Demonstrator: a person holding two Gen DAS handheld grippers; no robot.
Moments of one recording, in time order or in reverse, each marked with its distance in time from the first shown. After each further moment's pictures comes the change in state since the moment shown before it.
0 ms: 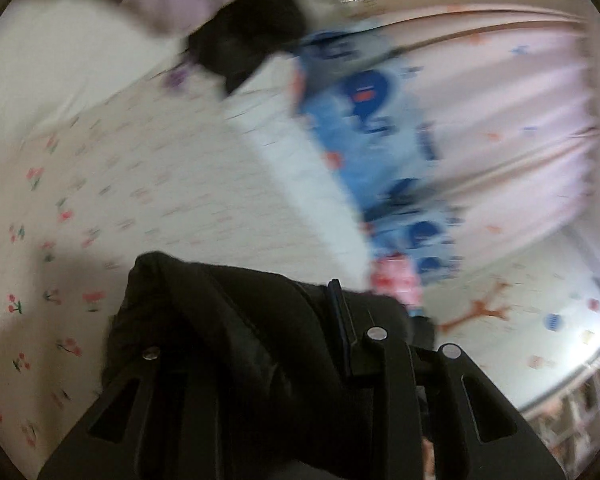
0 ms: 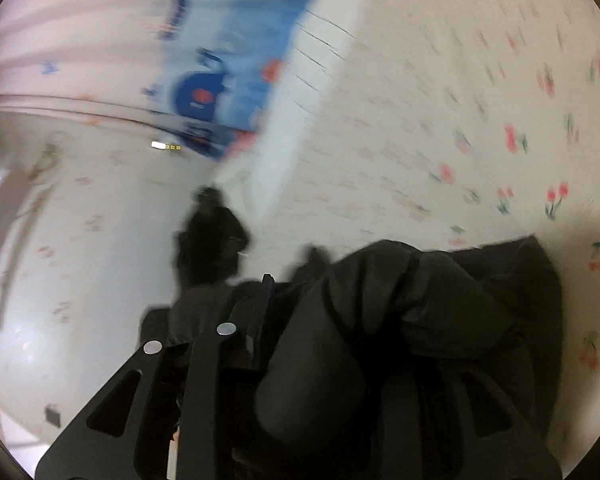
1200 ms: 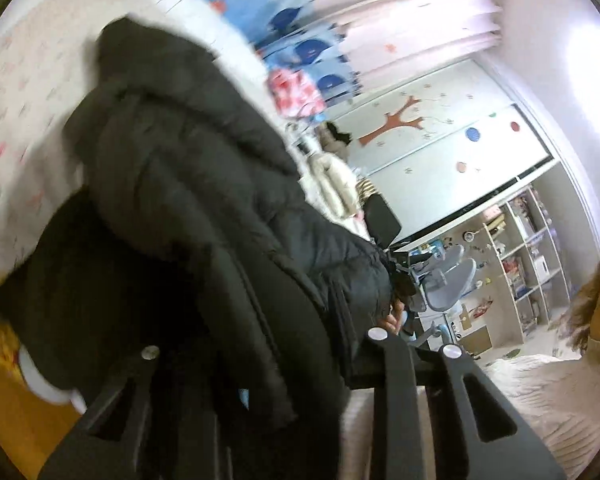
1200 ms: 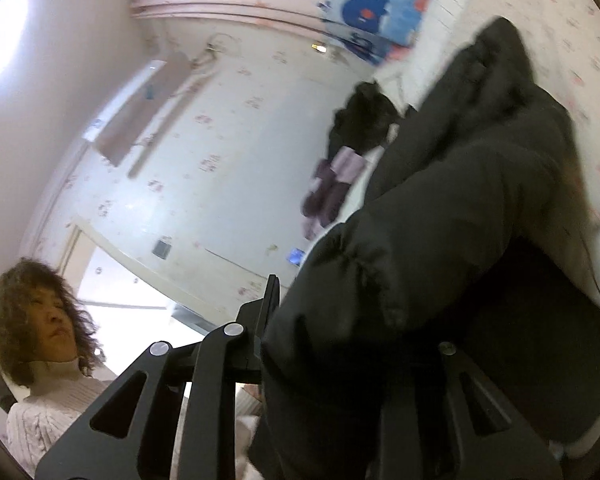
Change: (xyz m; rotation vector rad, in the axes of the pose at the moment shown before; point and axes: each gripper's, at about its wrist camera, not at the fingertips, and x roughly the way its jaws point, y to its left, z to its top) left arm -0.277 -0.033 -0.251 0.301 0.485 -0.329; right arm -0.218 0.026 -0.255 -0.257 0.221 0.521
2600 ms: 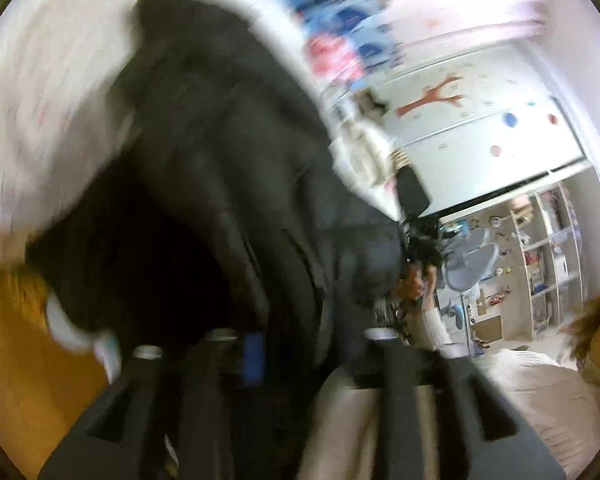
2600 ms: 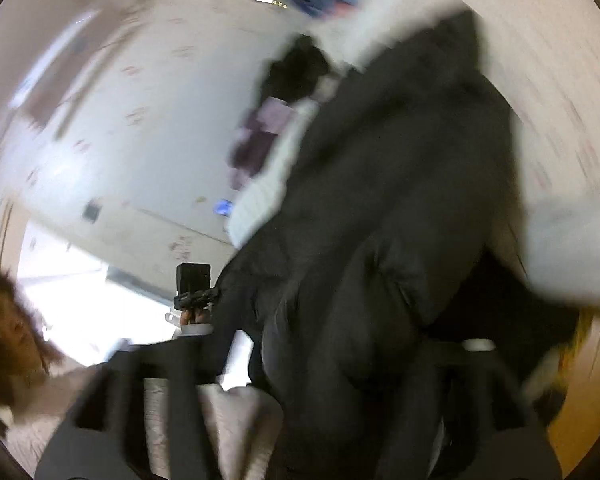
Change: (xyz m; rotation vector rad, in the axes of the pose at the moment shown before) left arm -0.005 0.016 -0.012 -0.154 0.206 0.143; right arm -0.012 0.020 0.003 0.079 0.234 -0.351
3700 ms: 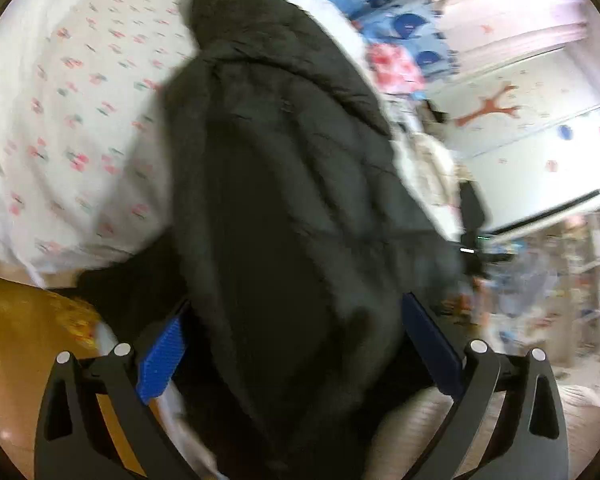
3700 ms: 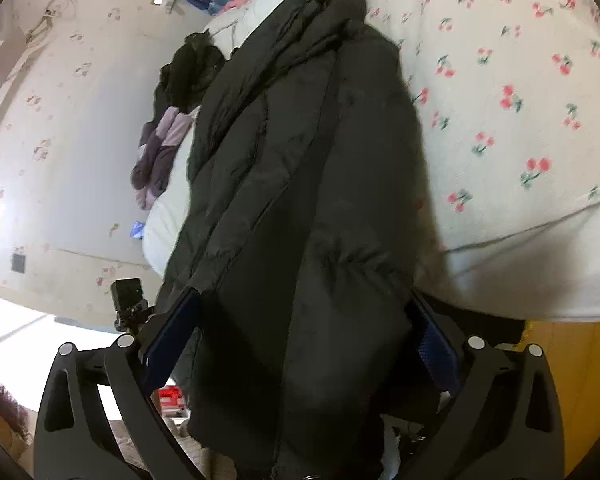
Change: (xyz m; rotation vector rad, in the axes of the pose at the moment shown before) left arm 0.016 0.009 0.050 -0.001 -0.053 0.141; right arm 0.024 -0.050 0.044 0.136 0.014 -0.245
